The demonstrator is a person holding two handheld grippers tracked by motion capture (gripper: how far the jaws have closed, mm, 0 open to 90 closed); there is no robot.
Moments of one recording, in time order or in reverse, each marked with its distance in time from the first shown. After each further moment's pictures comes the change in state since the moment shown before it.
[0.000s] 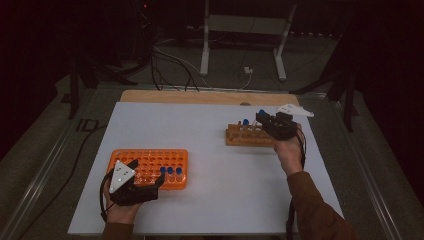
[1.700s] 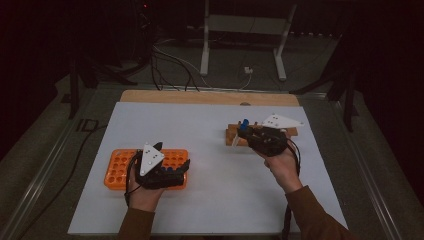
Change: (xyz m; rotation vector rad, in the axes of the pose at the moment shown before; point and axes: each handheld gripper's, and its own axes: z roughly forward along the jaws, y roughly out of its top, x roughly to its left) left arm -0.048 0.056 0.037 -0.024 -0.044 0.115; right arm 0.070 0.006 -0.033 0.028 0.245 -0.116
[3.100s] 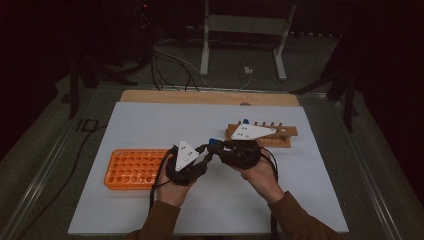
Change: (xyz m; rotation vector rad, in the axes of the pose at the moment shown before) left arm -0.049 0.023 0.039 0.020 -0.141 0.078; right arm 0.068 0.011 0.022 0.034 0.217 -0.064
